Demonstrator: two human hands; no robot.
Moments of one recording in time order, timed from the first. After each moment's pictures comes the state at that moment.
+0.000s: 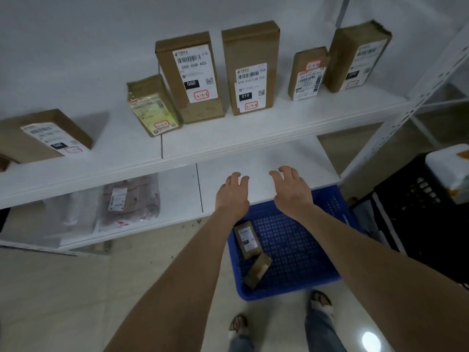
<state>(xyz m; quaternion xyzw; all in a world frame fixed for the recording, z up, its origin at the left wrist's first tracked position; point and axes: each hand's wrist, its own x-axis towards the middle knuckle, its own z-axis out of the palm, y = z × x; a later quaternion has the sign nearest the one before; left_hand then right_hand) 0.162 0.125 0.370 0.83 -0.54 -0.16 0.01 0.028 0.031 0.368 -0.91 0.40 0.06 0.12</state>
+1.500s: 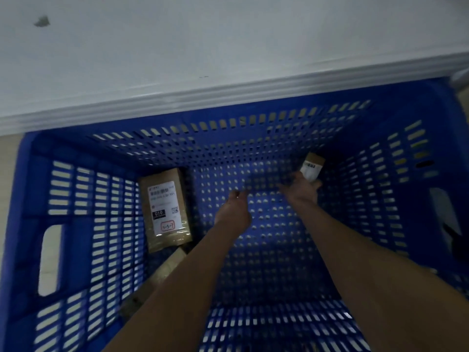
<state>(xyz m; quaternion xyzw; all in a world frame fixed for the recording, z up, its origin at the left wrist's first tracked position) 0.020 -0.060 -0.317 0.81 -0.35 -0.47 -0.03 -0.081 -0.190 -0.352 -0.62 0.65 0.13 0.42</state>
